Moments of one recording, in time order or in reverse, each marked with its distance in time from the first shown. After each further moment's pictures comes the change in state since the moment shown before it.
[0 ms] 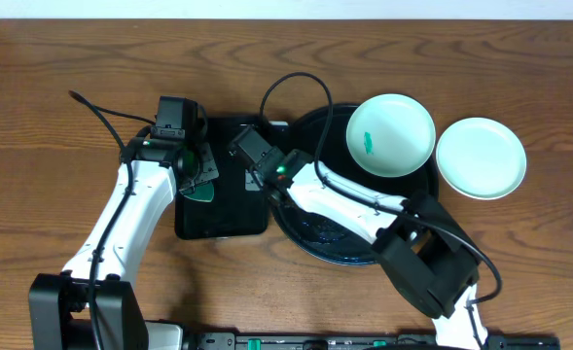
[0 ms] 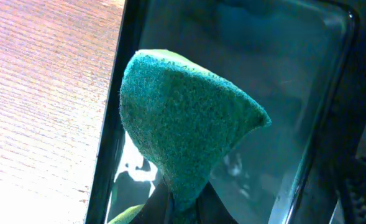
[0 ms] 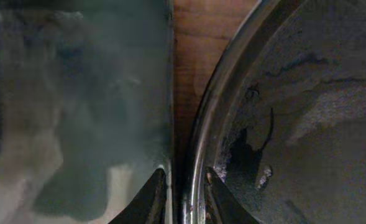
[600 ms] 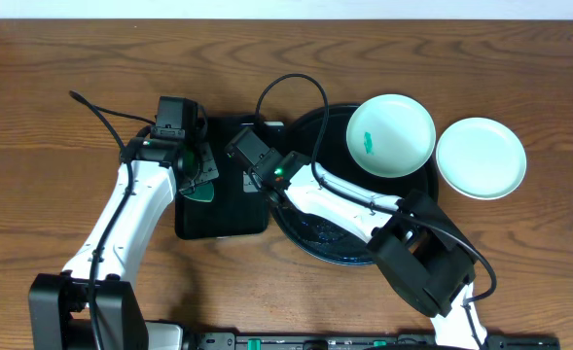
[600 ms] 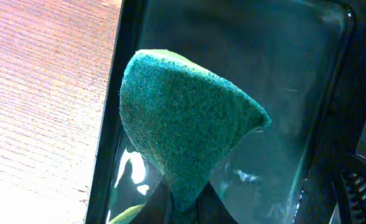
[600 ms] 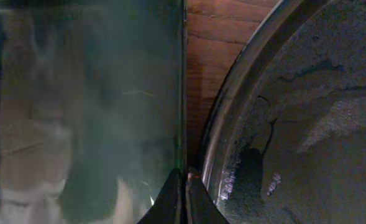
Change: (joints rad) left arm 0.000 0.000 0.000 0.000 0.000 0.000; right arm 0.008 0.018 0.000 0.027 0.008 -0.028
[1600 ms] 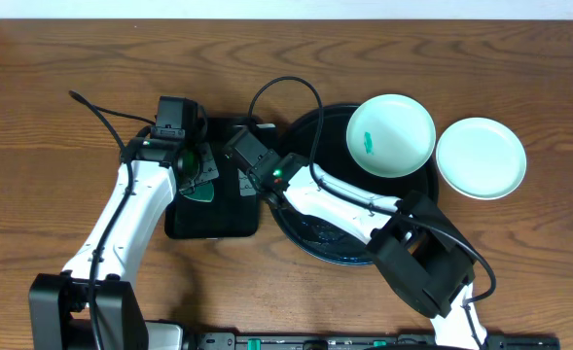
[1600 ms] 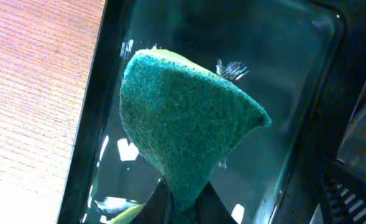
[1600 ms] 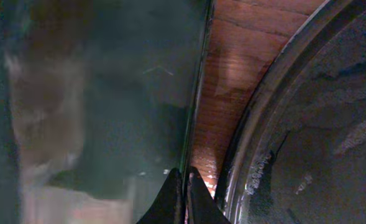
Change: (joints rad) left arm 0.000 0.000 0.000 0.000 0.000 0.000; right arm 0.006 0.000 0.000 0.019 -0.071 -0.068
